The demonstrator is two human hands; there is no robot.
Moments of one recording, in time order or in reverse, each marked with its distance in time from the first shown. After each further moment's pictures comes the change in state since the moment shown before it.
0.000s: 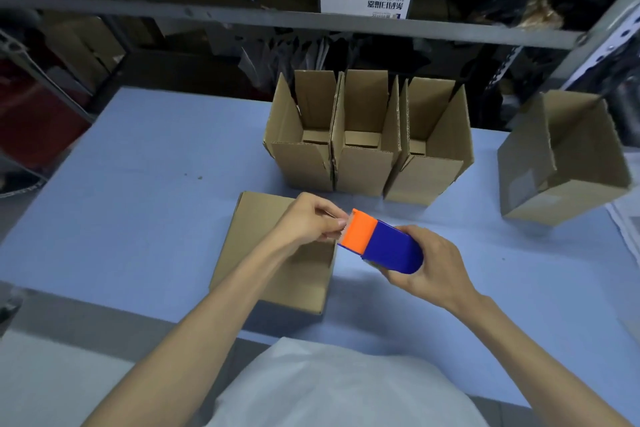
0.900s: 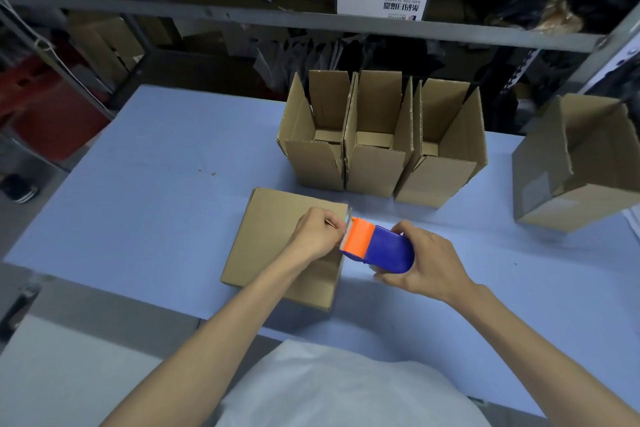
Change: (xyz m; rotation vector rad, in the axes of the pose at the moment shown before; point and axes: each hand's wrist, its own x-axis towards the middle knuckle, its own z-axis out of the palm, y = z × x) left_hand -0.006 -0.022 0.016 0.212 0.222 -0.057; right_hand 0.013 -0.005 0.007 -0.109 -0.170 -0.060
